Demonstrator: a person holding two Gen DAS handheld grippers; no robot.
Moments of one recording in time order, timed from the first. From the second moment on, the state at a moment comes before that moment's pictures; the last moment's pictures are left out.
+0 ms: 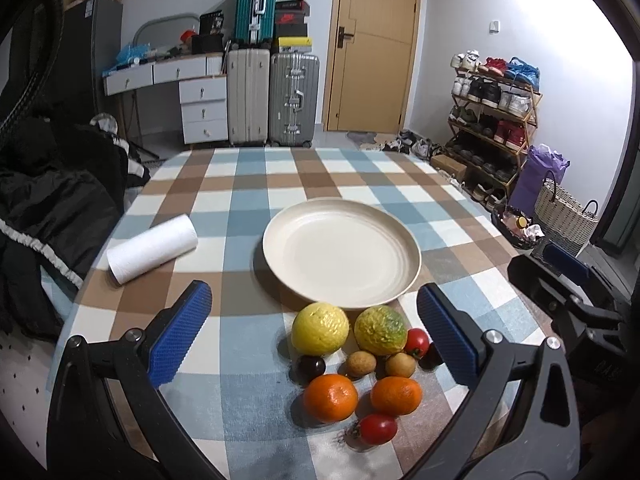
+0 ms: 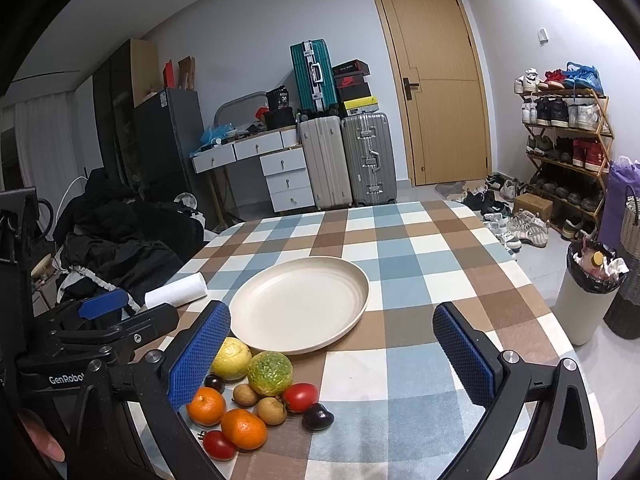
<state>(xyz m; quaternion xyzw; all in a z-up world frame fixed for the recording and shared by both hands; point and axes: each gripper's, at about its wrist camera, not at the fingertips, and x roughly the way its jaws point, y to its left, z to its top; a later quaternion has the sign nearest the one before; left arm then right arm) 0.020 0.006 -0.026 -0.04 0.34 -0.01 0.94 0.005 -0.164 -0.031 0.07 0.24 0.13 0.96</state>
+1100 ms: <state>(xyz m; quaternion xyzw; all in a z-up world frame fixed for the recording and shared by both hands) 0.055 0.039 -0.128 -0.20 0.42 -0.18 0.87 0.041 -0.165 -0.075 0.07 0.29 0.13 0.95</state>
